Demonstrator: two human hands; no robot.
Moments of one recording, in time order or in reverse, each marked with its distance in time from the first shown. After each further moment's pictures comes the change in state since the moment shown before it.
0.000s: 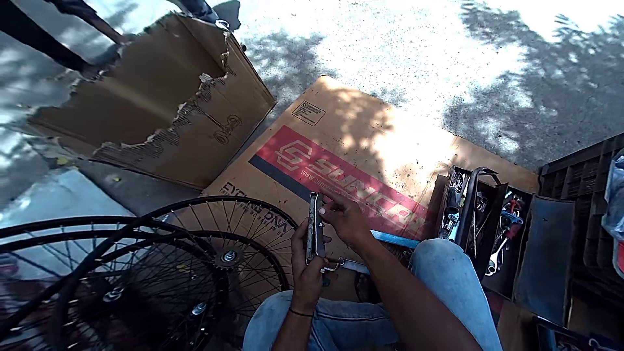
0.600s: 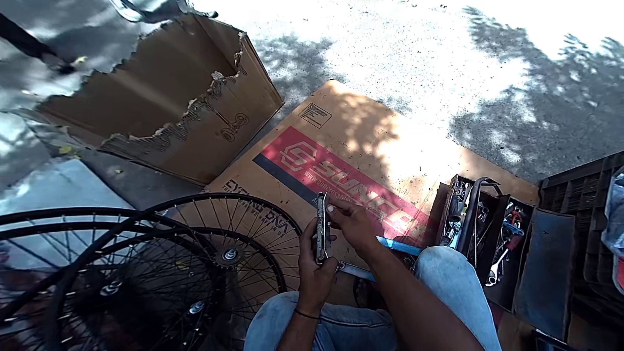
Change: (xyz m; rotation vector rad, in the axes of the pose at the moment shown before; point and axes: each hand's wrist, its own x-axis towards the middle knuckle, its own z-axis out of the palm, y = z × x) left_hand 0.001 0.007 0.009 0.186 0.053 0.027; right_hand 0.003 0.001 0.003 0.064 0.014 0.099
